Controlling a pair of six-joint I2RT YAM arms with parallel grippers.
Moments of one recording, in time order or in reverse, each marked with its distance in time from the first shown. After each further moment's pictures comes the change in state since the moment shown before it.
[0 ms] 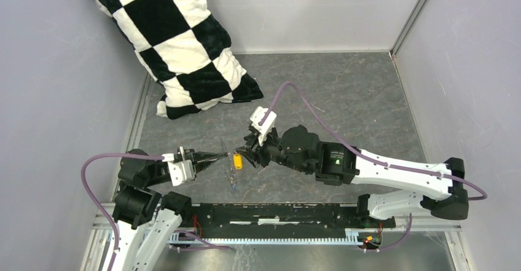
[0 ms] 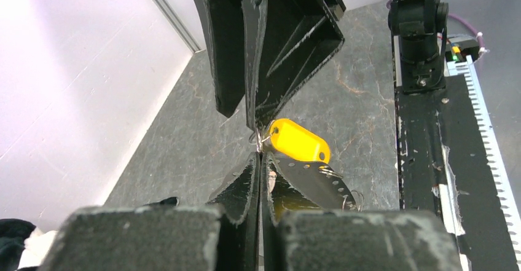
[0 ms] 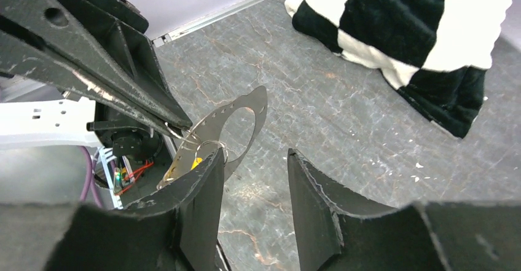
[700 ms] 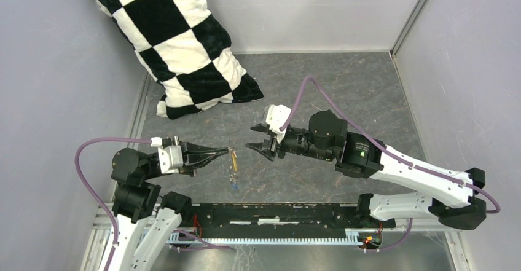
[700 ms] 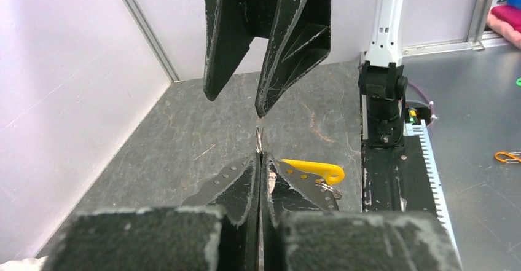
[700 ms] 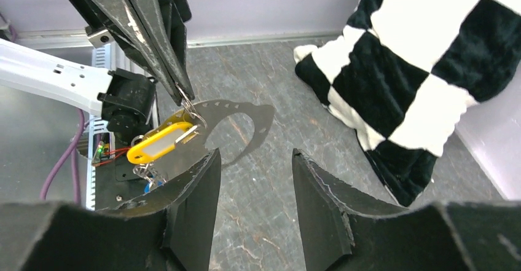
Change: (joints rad) left arm 0.000 0.069 0.039 0.238 0.027 -0.339; right arm -0.109 -0.117 0.060 -0.081 -0.303 -0.294
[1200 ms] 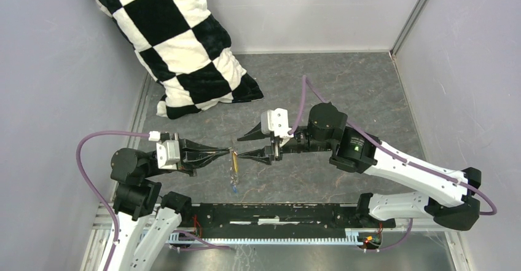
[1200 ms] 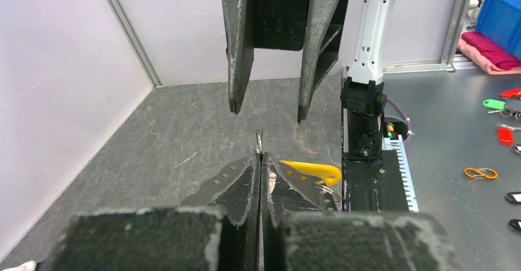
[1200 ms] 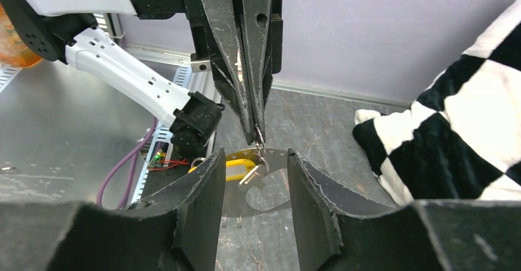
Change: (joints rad) left arm 0.000 0.024 0.000 0.087 0.012 -0.142; right arm -0.067 0.033 0.020 0.119 -0.403 -0.041
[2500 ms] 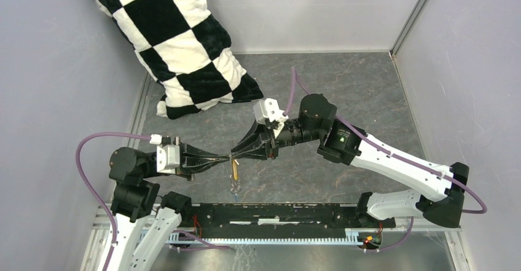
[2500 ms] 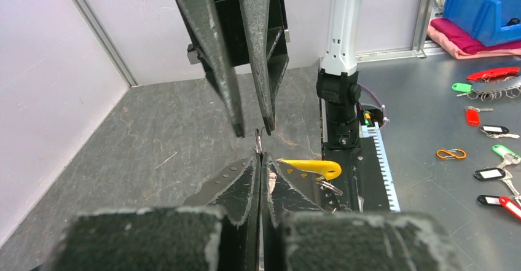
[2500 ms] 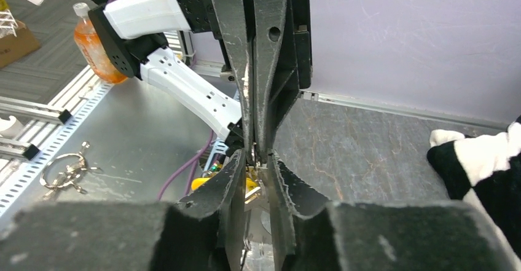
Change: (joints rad) left arm 0.000 0.001 0.029 -0.058 0.094 0.018; right arm -0.084 0.091 0.000 0.132 -0.299 0.191
